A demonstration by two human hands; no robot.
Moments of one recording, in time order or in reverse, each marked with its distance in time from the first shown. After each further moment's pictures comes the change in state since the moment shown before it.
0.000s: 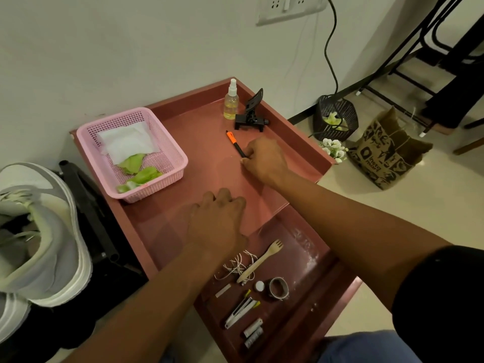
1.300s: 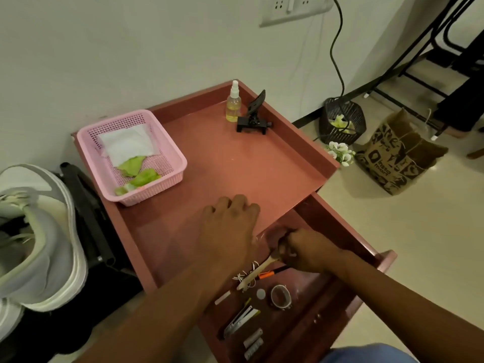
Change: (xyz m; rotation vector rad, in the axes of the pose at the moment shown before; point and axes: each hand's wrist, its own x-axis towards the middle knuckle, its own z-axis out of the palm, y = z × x) left_hand 0.001 0.023 0.011 -0.002 0.131 0.085; right_hand -0.151 0.112 0.016 -0.171 -0.610 -0.301
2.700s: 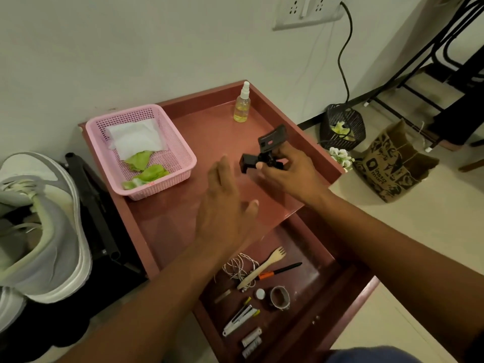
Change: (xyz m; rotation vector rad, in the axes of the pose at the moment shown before) left_hand 0.012 -0.018 -0.018 -0.602 0.202 -0.314; right_hand 0.070 -0.046 -0.115 0.577 0.749 0.028
